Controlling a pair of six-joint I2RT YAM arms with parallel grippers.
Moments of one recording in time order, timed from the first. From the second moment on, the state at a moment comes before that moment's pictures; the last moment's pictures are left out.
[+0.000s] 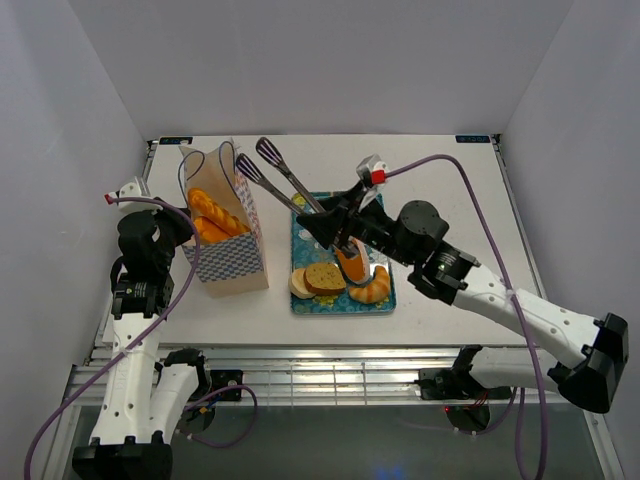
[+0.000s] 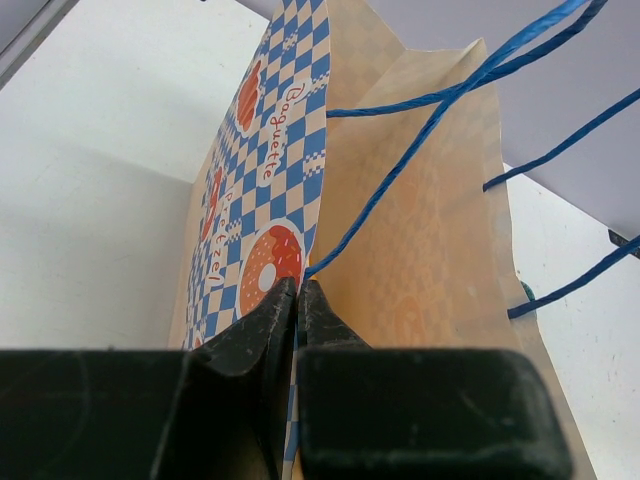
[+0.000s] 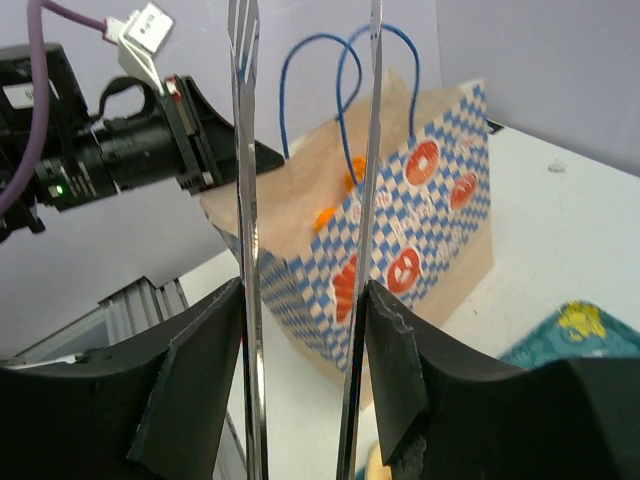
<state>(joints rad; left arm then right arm) 0.03 0.75 0.82 -0.30 -0.05 -0.47 0.97 1.19 1.08 0.26 -0.11 0.28</state>
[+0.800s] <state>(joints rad) 0.03 0.75 0.82 -0.30 -0.05 -0.47 0.97 0.50 0.51 -0.27 0.27 0.34</state>
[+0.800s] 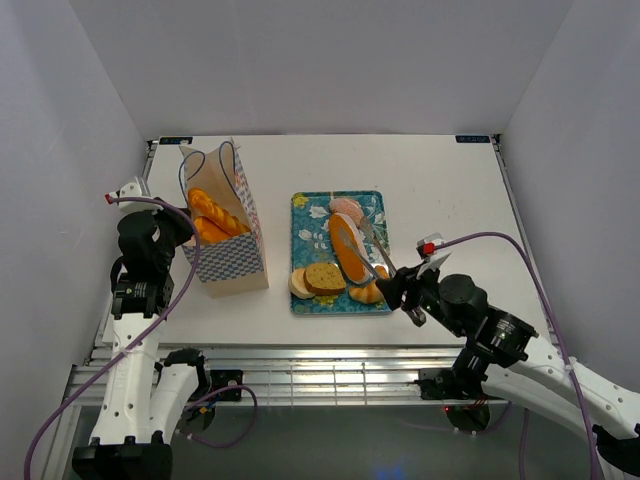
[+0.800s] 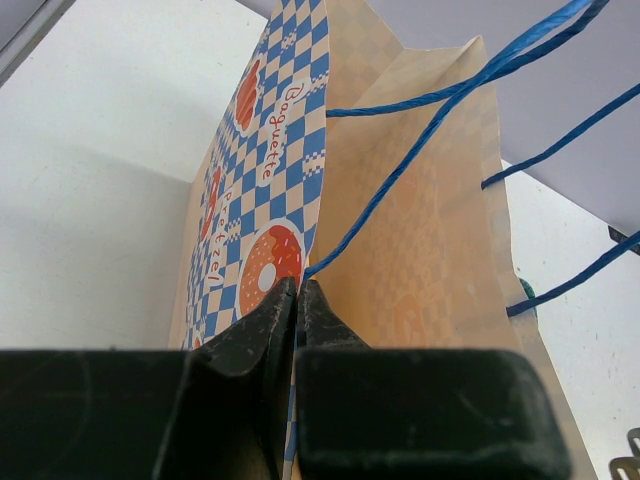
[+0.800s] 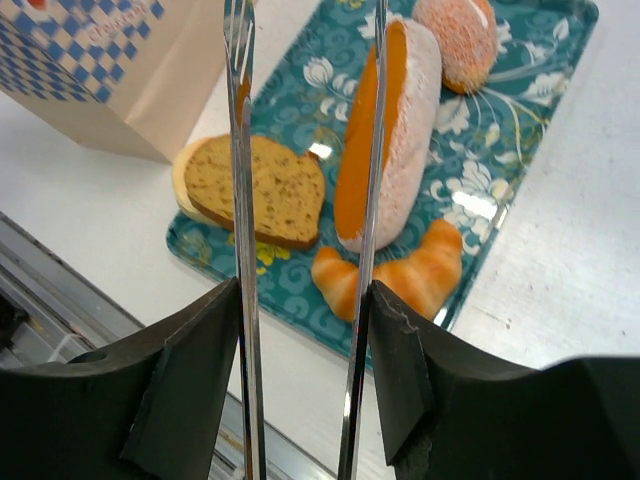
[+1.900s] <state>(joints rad) 0.03 0.75 0.82 -0.30 -0.04 -0.46 0.97 0.39 0.44 -0.81 0.40 0.94</state>
